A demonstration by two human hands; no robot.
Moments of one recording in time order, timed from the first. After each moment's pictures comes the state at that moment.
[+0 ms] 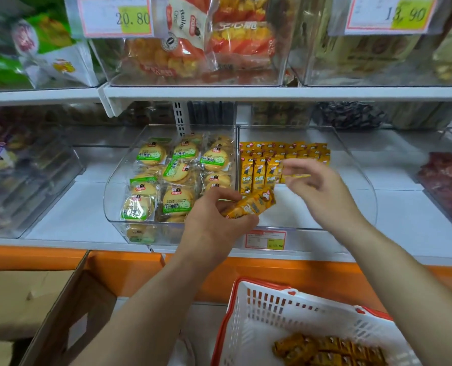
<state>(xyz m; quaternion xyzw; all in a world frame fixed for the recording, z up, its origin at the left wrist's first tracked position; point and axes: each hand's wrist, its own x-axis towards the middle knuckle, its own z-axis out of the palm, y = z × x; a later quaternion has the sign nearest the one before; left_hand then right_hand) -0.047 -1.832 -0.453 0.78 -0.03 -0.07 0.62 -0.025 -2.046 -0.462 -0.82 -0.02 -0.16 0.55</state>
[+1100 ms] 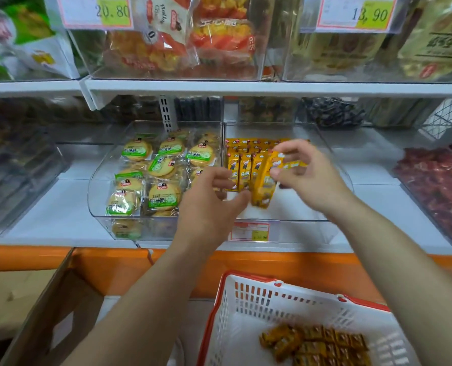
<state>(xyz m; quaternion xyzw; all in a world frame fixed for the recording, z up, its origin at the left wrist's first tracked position) -0.047 -1.855 -0.446 0.83 -0.06 0.04 0.55 -0.030 -2.056 -0.438 -0.81 -0.04 -0.14 0.56</state>
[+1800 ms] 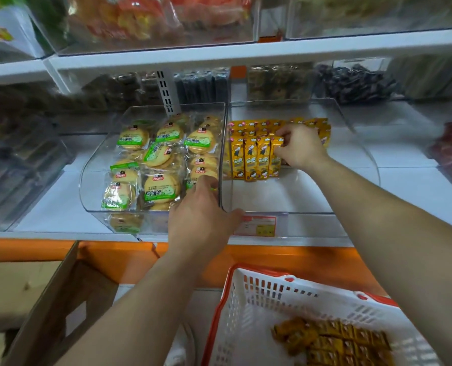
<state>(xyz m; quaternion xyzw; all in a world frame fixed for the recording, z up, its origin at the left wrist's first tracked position) -0.037 -1.857 -0.476 0.95 0.00 0.00 0.31 0.106 -2.087 -0.504 -0.95 0.06 -0.14 0.28</state>
